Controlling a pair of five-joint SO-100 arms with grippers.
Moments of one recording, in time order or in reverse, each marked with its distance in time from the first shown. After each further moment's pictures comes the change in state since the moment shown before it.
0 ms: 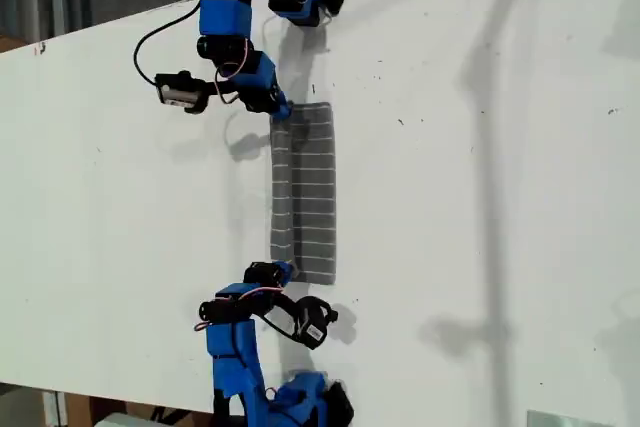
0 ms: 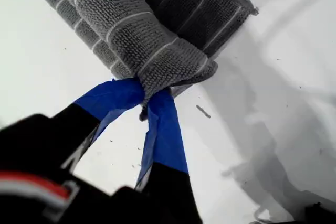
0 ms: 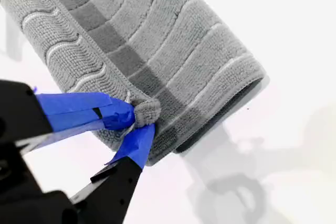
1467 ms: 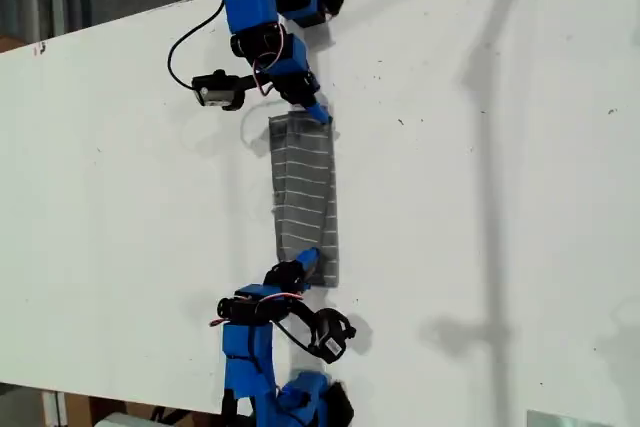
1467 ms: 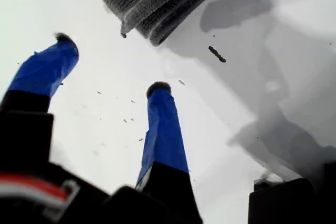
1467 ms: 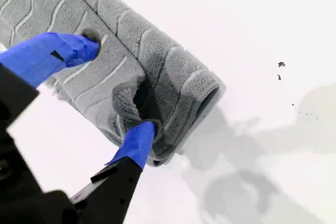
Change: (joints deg) arm 0 7.7 0.2 -1.7 6.2 -1.9; arm 1 -14.0 4.1 9.8 -3.8 8.1
